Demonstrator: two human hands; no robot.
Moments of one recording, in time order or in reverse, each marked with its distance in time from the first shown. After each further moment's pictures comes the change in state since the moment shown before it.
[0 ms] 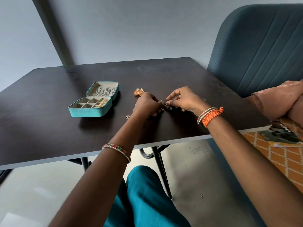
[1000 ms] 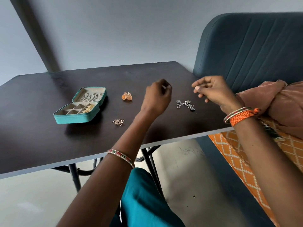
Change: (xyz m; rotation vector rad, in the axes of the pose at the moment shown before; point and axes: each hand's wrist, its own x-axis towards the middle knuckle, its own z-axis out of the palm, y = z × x) left_hand -0.027 0.060 0.024 -0.179 0.209 0.439; right_hand -0.046 0.021 -0.099 0.081 0.313 -0.061
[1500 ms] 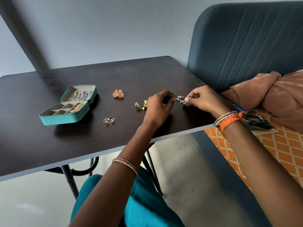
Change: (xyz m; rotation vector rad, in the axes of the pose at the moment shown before) left_hand -0.019 -0.024 0.049 -0.101 -0.021 0.158; right_hand -0.008 0.035 0.011 -0.281 -0.077 0.086
